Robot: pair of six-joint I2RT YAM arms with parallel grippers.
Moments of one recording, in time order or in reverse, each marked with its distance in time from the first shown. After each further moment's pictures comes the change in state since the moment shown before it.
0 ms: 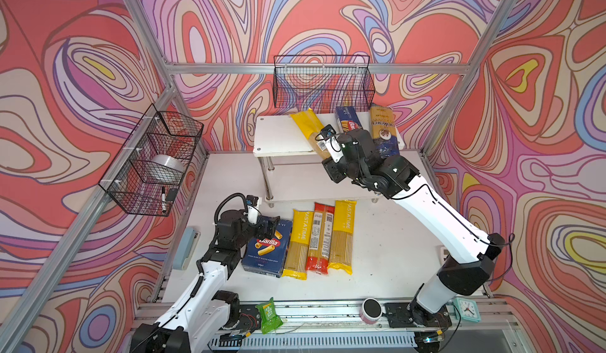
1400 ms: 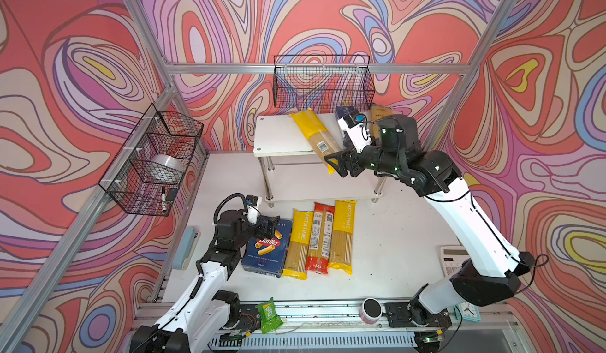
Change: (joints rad) left arm 0.000 -0.011 0.000 0.000 0.005 0.000; right arm -0.127 -0.118 0.021 -0.024 -0.480 -0.019
